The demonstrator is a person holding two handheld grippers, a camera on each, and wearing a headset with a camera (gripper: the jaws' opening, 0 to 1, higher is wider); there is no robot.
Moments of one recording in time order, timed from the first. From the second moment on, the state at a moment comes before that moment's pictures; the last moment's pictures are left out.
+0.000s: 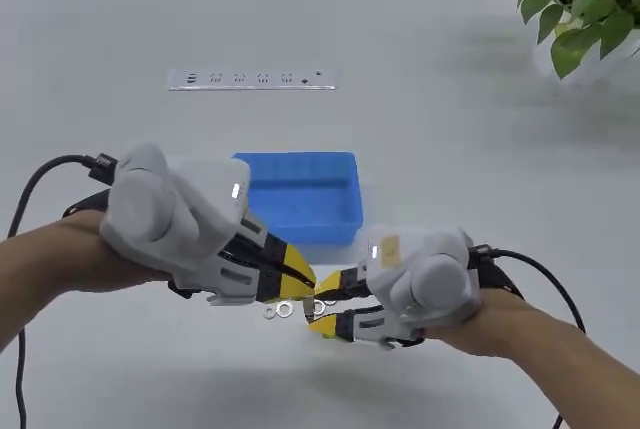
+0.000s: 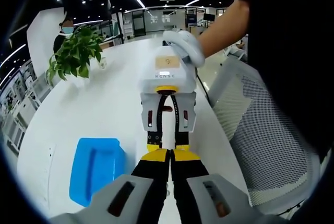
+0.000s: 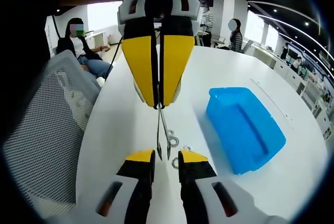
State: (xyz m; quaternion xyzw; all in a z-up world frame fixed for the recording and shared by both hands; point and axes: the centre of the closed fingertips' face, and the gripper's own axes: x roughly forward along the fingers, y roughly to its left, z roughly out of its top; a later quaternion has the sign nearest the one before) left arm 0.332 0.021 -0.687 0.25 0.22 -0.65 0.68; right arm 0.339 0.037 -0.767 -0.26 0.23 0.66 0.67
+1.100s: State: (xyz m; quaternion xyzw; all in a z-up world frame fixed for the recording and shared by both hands) left arm 0.345 0.018 -0.692 0.25 0.22 -0.65 0.68; right arm 0.349 0.008 -0.768 -0.24 0.25 0.62 0.70
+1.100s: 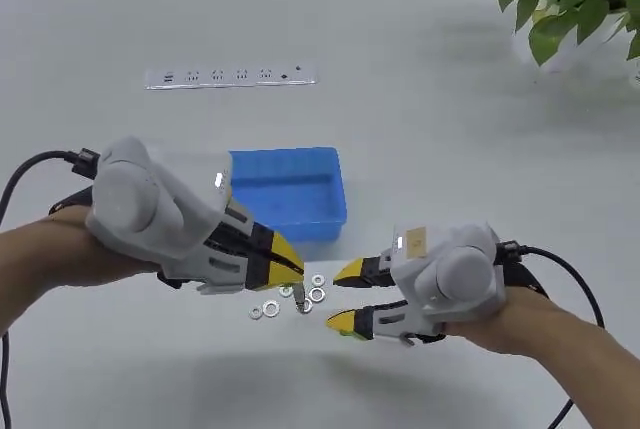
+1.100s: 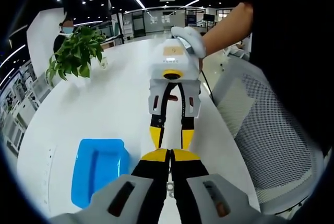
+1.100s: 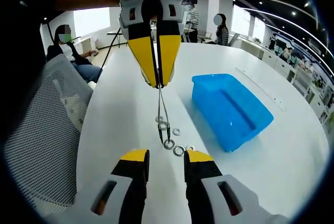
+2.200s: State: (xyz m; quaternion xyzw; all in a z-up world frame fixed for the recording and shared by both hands) left arm 0.350 0.020 -0.694 0.24 0.22 -0.65 0.68; right arm 0.349 0.042 -0.769 -0.23 0.23 0.65 0.69
